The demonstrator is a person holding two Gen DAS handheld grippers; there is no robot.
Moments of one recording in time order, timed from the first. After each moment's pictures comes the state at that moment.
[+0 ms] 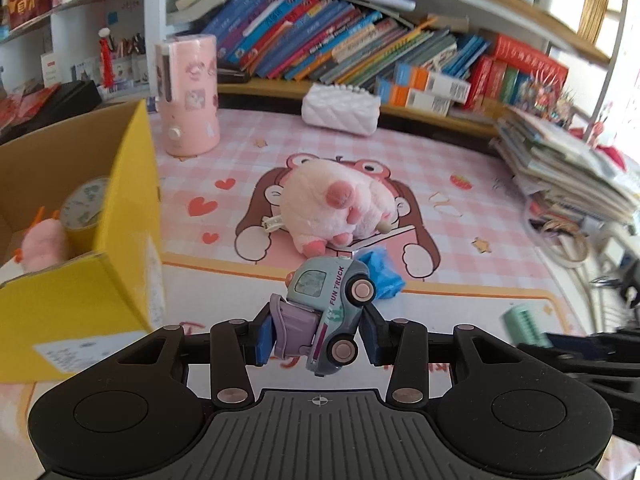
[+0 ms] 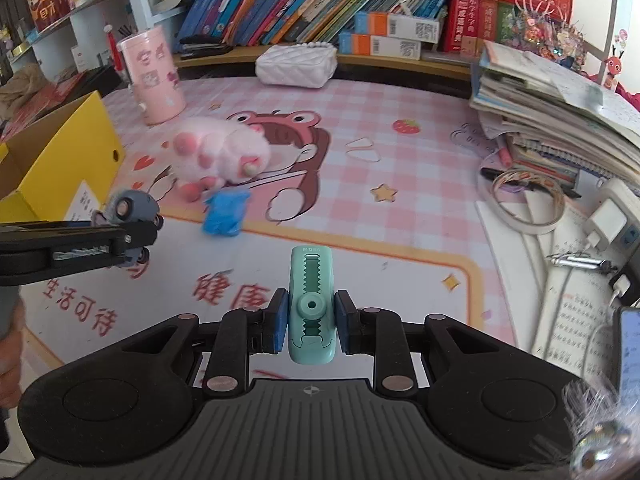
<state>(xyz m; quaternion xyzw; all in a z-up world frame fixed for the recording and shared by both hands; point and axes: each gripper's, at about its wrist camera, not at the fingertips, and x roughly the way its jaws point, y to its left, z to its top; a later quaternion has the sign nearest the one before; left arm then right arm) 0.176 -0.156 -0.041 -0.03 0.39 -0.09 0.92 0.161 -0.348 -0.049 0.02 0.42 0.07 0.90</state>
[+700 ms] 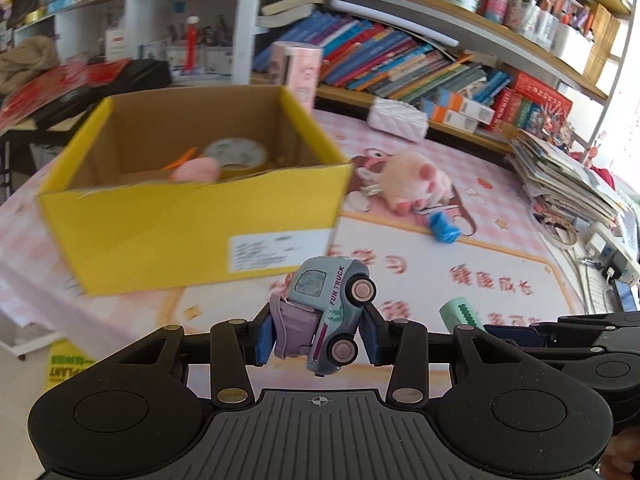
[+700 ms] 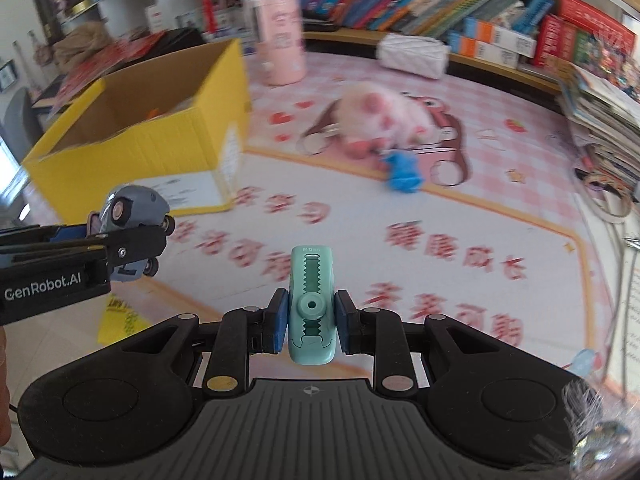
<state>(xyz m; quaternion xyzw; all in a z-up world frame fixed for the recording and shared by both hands) 0.070 -0.023 -0.023 -0.06 0.38 -0.07 0.92 0.090 -0.201 -0.035 -0.01 0.44 0.14 0.89</state>
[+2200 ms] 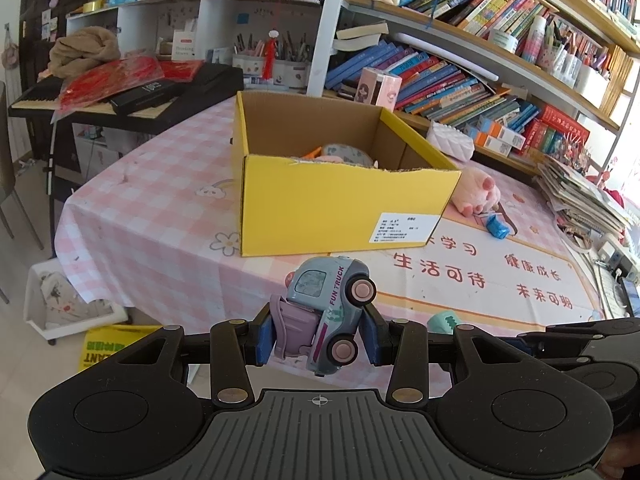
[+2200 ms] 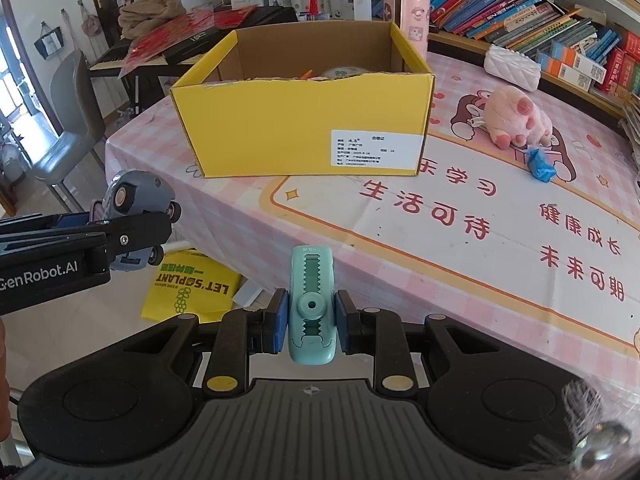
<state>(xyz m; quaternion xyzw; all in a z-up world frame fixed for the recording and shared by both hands) -0.005 0.103 -0.015 -0.08 0.35 -0.05 0.93 0.018 -0.060 -0.033 -0.04 0.43 0.18 0.88</state>
